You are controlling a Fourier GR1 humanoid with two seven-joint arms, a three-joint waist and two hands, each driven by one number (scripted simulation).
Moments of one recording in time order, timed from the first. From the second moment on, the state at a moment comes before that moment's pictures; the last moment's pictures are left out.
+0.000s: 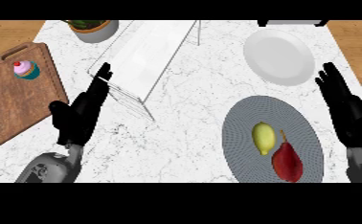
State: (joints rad) left arm -0.19 0.38 -0.34 -1.57 0.26 0.32 0.15; right arm -0.10 -0.58 0.16 -1.49 -0.42 -0.25 -0.03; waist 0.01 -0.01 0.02
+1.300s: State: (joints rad) left arm -0.05 0.43 -0.14 -1.67 0.26 0.40 0.10; right arm 0.45 -0.63 0.16 -1.88 0.10 -0.22 -0.84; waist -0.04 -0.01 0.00
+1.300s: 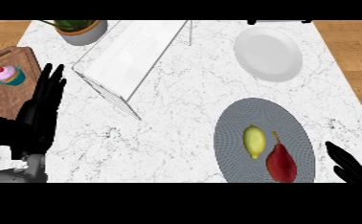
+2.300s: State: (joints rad) left arm -0.07 0.41 -0.14 -1.67 0.24 0.37 0.10; right arm 0.58 -0.29 0.37 -2.10 1.31 -0.38 0.06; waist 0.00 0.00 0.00
